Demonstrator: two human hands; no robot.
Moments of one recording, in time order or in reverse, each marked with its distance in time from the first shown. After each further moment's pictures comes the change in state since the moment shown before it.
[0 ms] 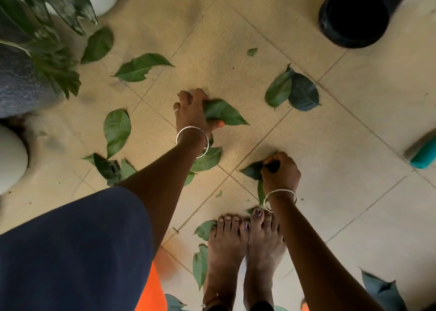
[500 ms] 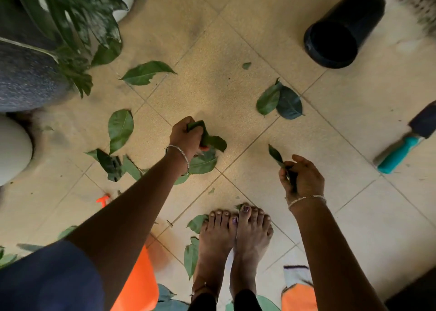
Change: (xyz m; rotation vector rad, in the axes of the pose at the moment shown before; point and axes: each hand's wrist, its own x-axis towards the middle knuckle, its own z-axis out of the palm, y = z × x) left_hand -0.046 0.000 -0.035 -0.836 -0.182 -0.377; right_hand -0.007 -0.016 -0.088 1.046 -0.027 0.512
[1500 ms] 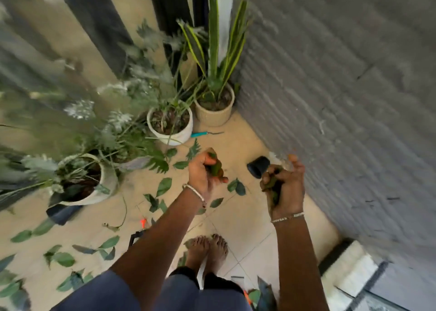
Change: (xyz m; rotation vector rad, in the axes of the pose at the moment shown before) left_hand -0.513 0.360 -0.151 -0.922 -0.260 0.073; right_hand -0.579 -0.281 0.028 0.115 -0.508 -0.436
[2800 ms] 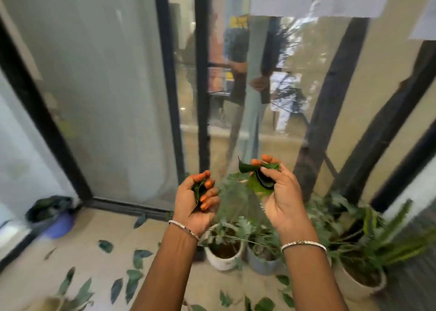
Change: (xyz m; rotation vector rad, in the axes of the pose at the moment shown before) left_hand -0.456 0.261 -0.268 -0.795 -0.145 0.780; right_hand -0.459 0.048 0.341 -0.182 -1.180 0.289
